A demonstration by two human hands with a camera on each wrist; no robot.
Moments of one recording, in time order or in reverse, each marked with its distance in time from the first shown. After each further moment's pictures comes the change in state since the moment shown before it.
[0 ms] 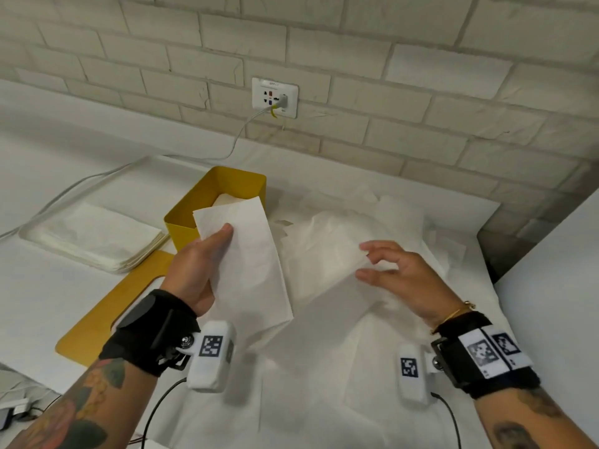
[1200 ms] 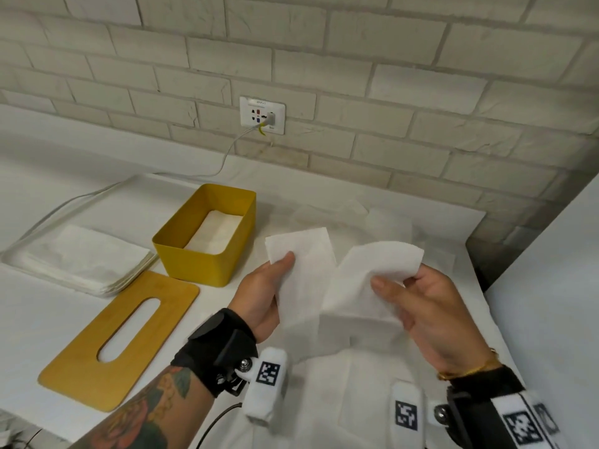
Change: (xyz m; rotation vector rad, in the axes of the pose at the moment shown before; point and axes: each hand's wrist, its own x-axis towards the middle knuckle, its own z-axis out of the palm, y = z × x) left_hand 0.009 -0.045 0.068 -0.127 -0.246 -0.270; right_hand -0.041 -0.023 0.003 0.620 0.125 -0.051
